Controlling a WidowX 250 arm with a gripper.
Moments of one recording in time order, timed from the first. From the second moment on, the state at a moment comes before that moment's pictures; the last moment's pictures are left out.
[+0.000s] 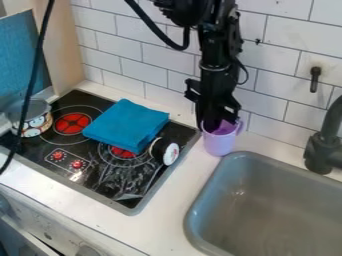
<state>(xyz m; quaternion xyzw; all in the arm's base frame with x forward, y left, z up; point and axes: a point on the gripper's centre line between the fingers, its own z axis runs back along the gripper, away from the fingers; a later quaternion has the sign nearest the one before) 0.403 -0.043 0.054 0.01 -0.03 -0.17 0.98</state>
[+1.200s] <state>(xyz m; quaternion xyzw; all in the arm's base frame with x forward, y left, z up) 0.380 -0.029 0.080 -0.04 -0.07 -0.14 0.99</state>
